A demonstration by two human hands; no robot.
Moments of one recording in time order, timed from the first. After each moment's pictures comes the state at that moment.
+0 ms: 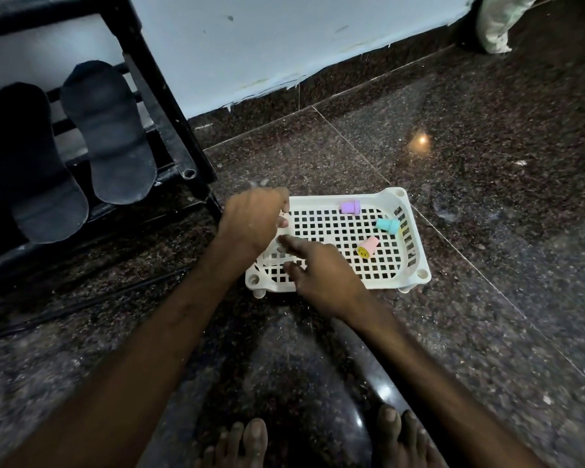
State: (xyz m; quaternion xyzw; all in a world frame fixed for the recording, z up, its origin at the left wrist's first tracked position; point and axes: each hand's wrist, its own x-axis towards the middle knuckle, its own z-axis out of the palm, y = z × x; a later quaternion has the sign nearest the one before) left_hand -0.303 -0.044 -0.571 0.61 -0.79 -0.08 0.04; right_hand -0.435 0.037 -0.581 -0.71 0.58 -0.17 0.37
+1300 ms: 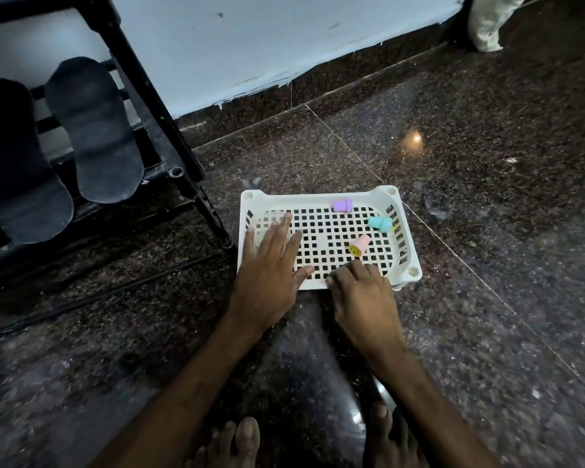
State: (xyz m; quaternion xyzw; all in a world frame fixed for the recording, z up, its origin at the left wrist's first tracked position) left_hand -0.319 0.032 -0.650 0.56 -0.83 -0.02 0.08; right_hand -0.487 0.083 -0.632 -0.71 0.68 -0.14 0.10
